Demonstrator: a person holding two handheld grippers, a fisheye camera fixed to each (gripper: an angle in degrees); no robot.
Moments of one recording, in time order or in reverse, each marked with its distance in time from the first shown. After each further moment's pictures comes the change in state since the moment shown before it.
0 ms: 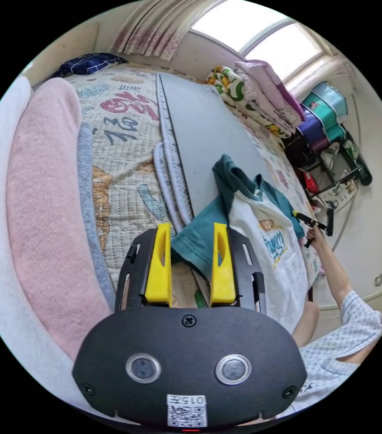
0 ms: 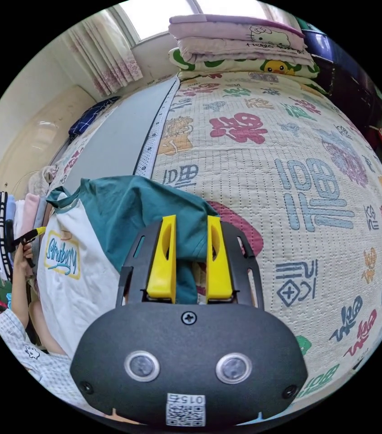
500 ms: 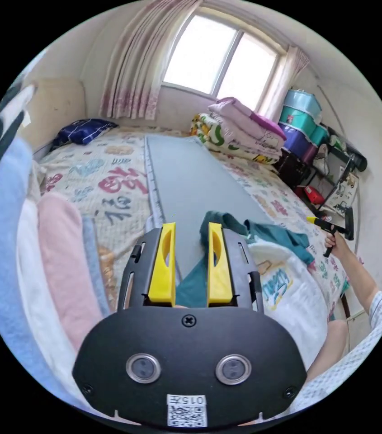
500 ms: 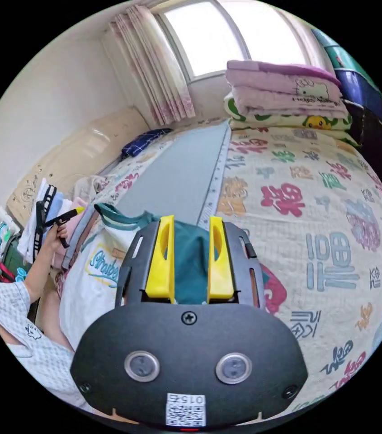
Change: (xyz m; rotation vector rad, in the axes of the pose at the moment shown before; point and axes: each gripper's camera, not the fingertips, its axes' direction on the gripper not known) left arm 0.012 0.063 -0.057 0.324 -0.185 0.082; right arm 0.044 0.071 0.120 0.168 -0.164 -0.127
